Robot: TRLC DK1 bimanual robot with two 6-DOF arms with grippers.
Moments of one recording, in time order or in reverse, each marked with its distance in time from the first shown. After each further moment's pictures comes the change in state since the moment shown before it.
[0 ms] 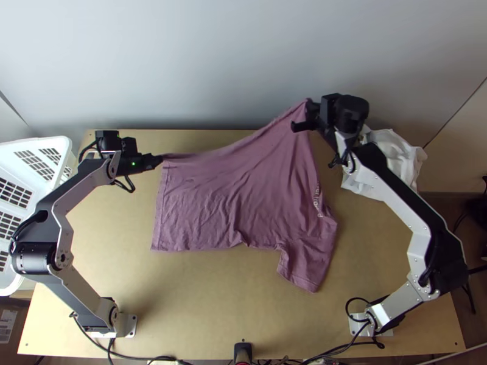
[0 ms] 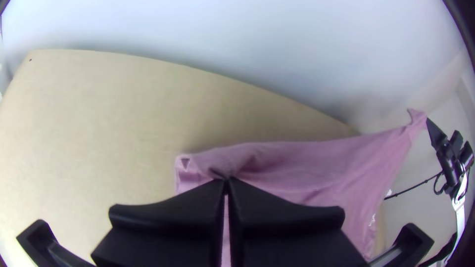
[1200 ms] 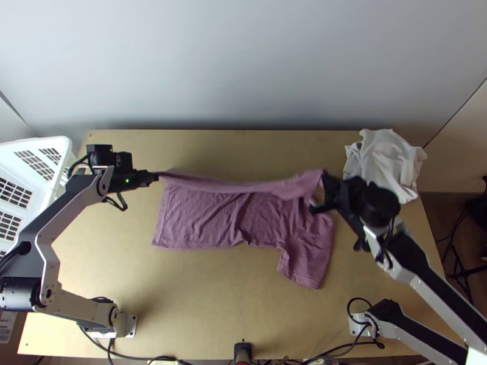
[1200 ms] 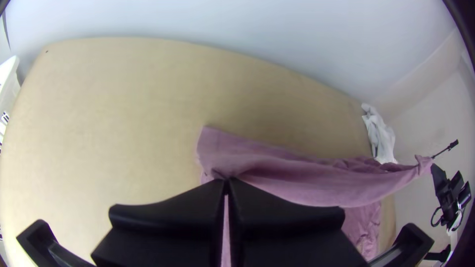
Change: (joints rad) left arm -0.001 -0.227 -0.198 -0.104 -0.034 0.103; right arm 0.153 -0.733 -0.761 -0.058 0.094 -0.026
